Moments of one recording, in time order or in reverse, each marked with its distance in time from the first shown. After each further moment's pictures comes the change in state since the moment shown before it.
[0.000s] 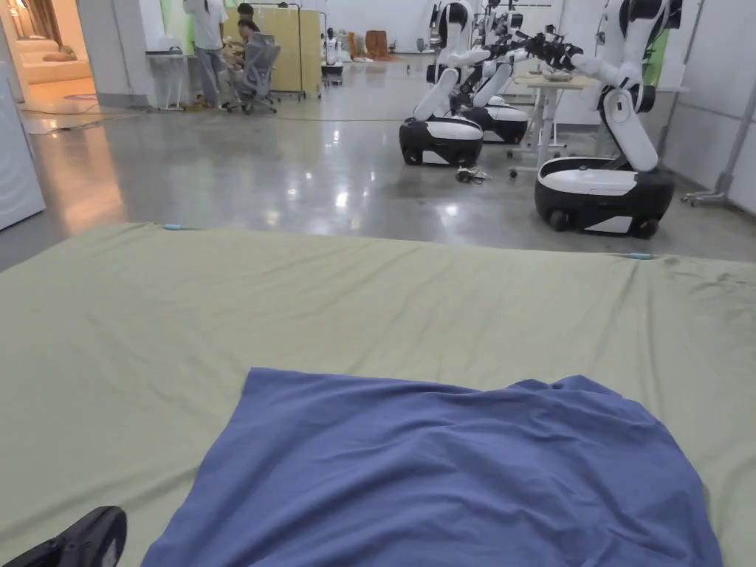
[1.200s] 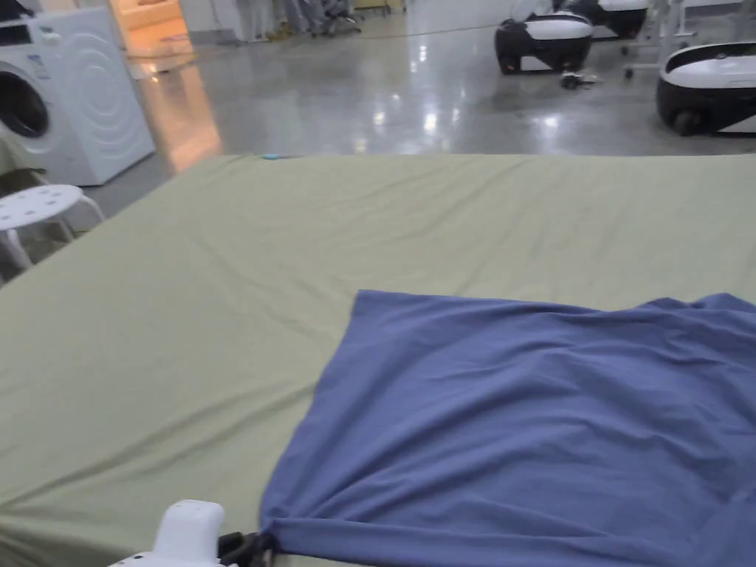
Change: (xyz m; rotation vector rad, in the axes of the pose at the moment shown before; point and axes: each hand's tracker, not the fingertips) left arm -0.070 -0.144 -0.115 -0.614 -0.030 0.172; right arm 0.039 -0.032 0.003 -0.169 -0.044 -0.100
